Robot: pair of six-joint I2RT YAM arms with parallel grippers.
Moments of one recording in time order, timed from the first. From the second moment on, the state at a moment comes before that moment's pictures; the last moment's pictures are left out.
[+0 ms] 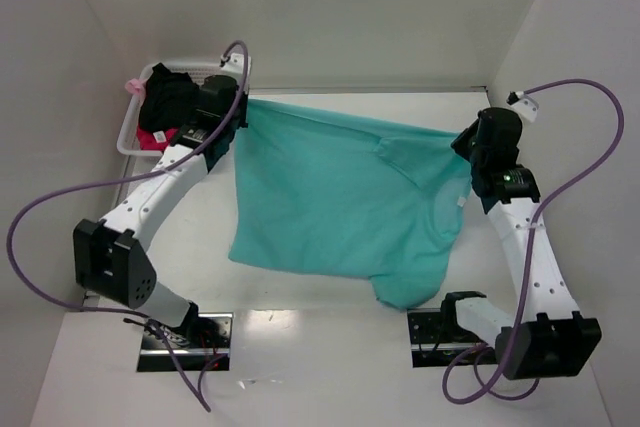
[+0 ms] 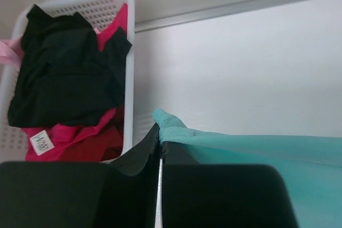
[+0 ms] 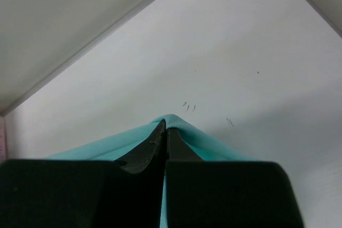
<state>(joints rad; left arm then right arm) -0.32 1.49 1.37 -0.22 -0.36 0.06 0.02 1.05 1.10 -0.45 0.26 0.56</state>
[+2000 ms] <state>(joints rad) -0.24 2.28 1.77 -0.05 -0.38 -0.11 -0.04 2.25 1.79 -0.11 0.12 0.46</state>
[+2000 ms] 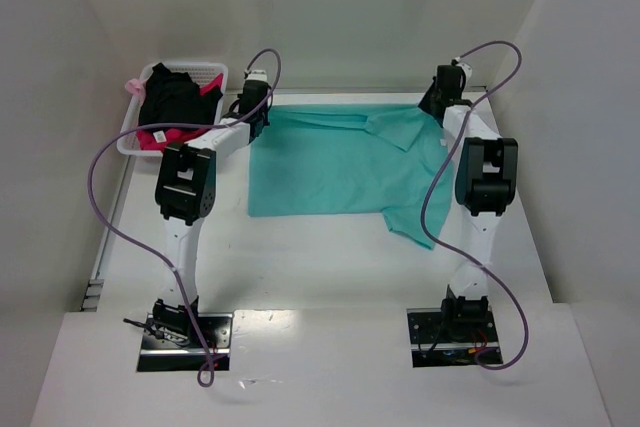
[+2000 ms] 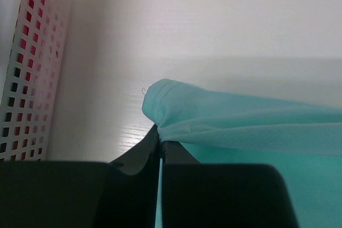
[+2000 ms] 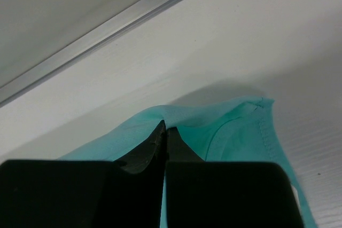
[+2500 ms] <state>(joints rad) -0.24 2.28 1.76 -0.06 -0.36 -0.12 -0.04 2.32 1.81 -0.11 0.09 0.44</state>
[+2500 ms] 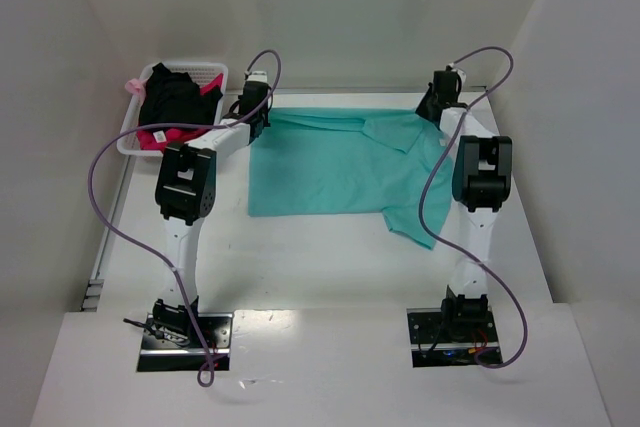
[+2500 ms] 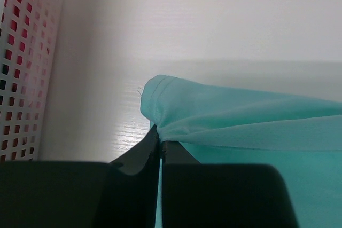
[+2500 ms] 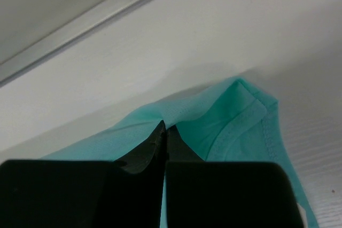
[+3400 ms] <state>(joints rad) -0.23 2.52 2.09 -0.12 -0.37 -0.17 -0.04 2.49 2.13 -0.12 0.06 0.41</state>
